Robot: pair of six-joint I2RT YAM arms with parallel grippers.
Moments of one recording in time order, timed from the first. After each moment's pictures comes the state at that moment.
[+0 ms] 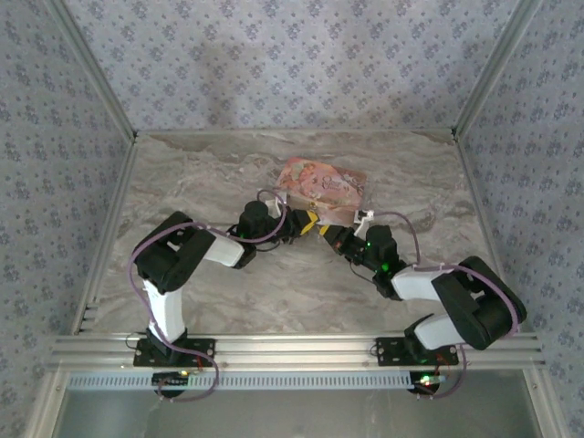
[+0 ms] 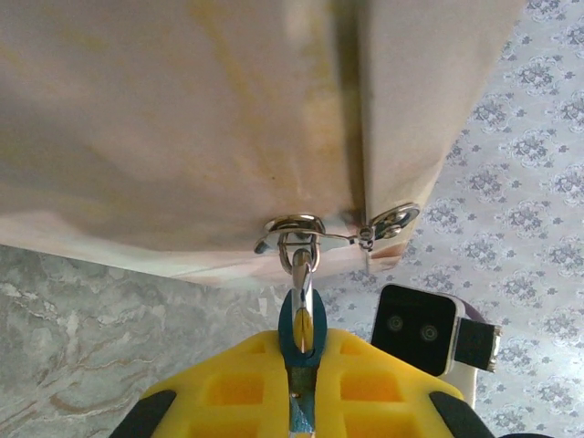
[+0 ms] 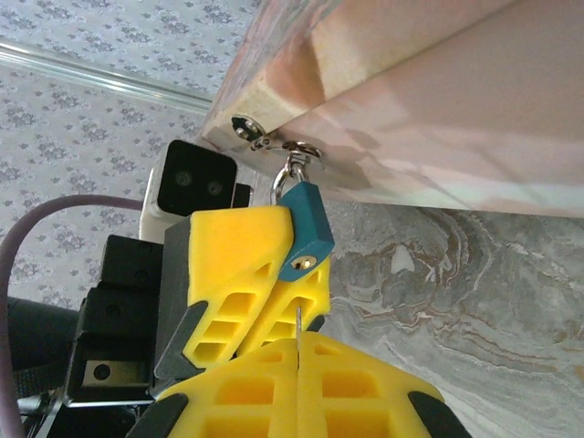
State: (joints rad) left arm -0.69 1.90 0.75 0.97 0.48 -1.44; right arm 0.53 1.41 0.29 0.89 -0.29 1.17
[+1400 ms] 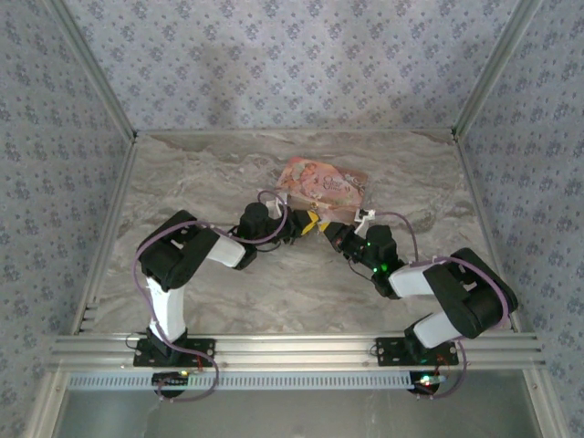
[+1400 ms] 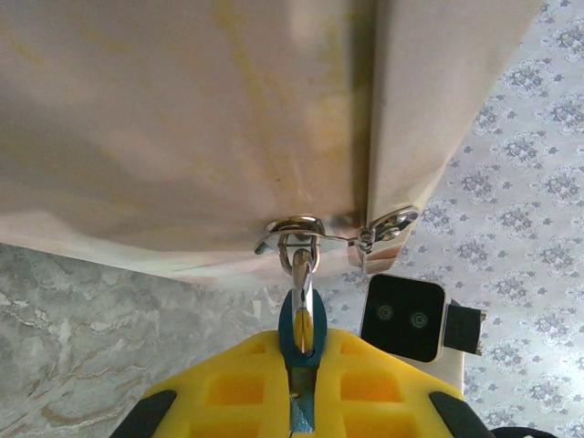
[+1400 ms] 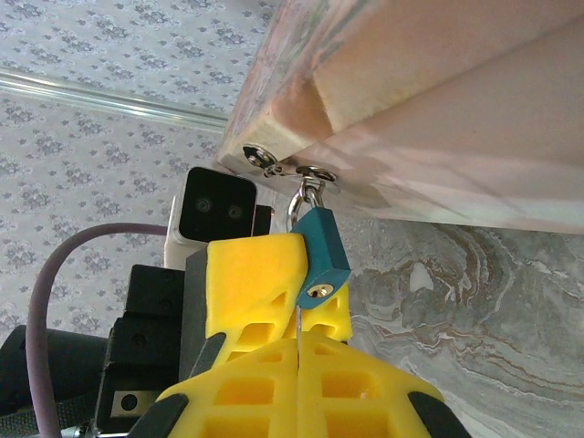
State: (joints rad) left arm -0.69 1.94 0.75 1.03 0.48 -1.46; right arm 0.52 1.48 0.29 1.00 -0.28 1.24
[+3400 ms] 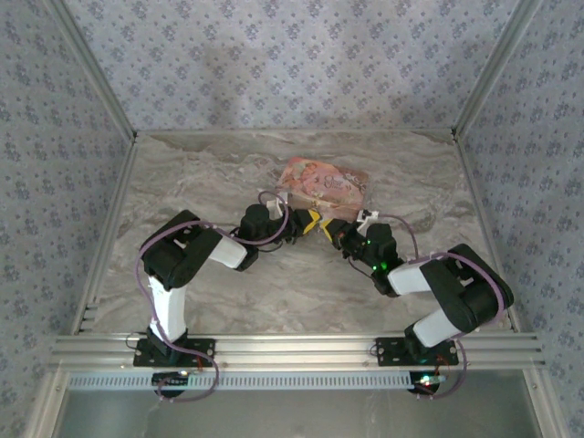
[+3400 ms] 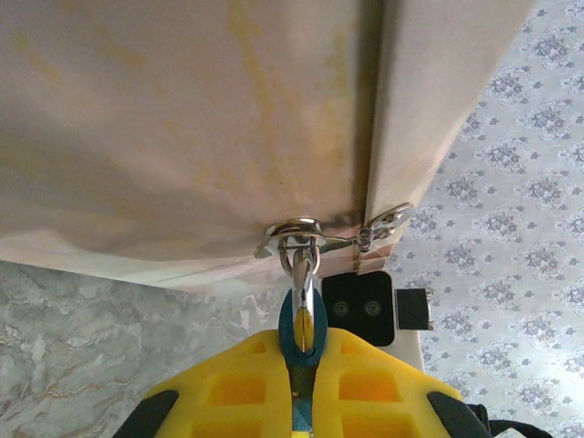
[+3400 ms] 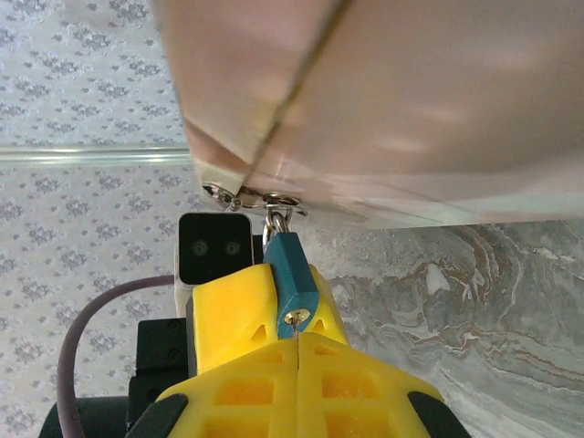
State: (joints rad) left arm -0.70 1.95 0.75 1.09 0.45 -1.48; right arm 0.50 1.52 0.30 1.02 -0.26 1.46
